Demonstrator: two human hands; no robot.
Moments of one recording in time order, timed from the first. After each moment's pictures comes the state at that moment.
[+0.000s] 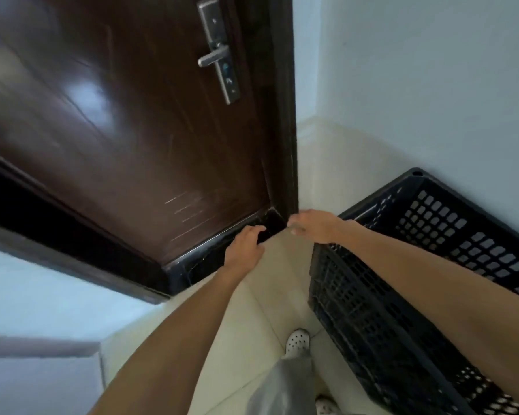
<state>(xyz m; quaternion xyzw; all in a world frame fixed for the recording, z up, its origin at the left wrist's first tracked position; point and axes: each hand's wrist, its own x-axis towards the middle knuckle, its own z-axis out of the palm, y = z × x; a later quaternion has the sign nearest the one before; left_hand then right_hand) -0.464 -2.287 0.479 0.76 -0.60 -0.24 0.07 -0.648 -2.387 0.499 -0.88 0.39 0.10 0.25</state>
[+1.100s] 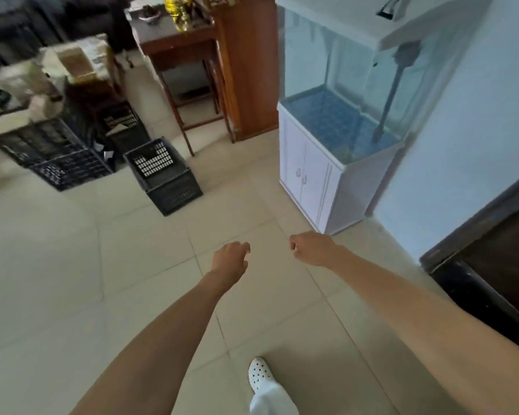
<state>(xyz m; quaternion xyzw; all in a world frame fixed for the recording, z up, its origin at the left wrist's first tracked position) -0.364 -1.440 0.467 0.98 0.09 -0.17 0.09 -0.266 -1.645 0.471 -0.92 -0.29 0.25 0.08</state>
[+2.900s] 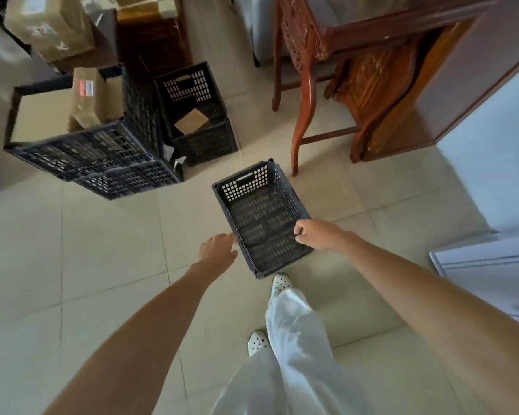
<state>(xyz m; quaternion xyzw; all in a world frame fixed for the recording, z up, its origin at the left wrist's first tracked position) 0.143 -0.487 0.359 0.93 0.22 -0.24 0.16 0.307 -0.697 0.360 -0.86 -0.30 0.42 0.05</state>
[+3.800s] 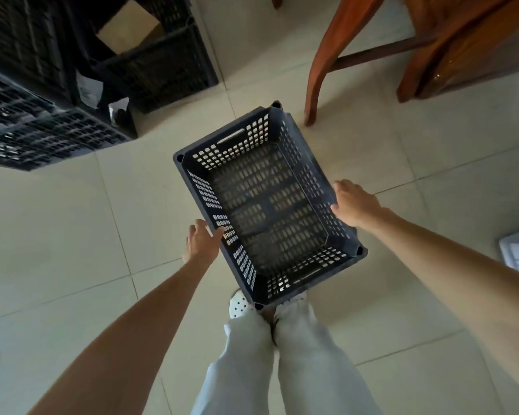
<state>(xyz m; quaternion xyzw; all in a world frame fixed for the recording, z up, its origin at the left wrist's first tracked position) 0.271 -0.382 -0.004 0.76 0.49 -0.26 0.33 0.483 -0.635 0.005 -0.90 -0.22 0.38 -0.05</state>
